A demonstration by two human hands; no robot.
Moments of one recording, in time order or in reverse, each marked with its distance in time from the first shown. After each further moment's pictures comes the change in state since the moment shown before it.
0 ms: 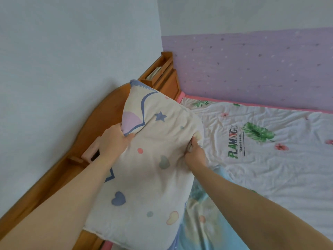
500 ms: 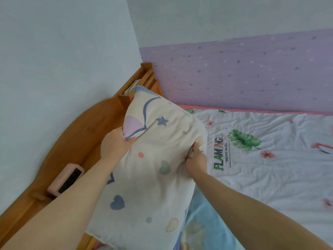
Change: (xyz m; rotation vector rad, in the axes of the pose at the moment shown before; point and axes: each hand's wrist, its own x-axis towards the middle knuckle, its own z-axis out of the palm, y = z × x) left_hand 0.069 0.126 0.053 0.056 -0.004 0.052; right_hand 0.087 0.022 -0.093 0.038 0.062 0.049
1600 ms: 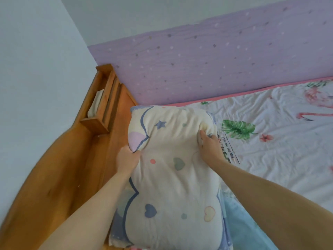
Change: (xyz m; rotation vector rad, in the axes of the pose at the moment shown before) left_hand 0.210 -0.020 0.146 -0.397 -0.383 0.003; right_hand 0.170 -0.040 0.037 -0.298 0.284 0.013
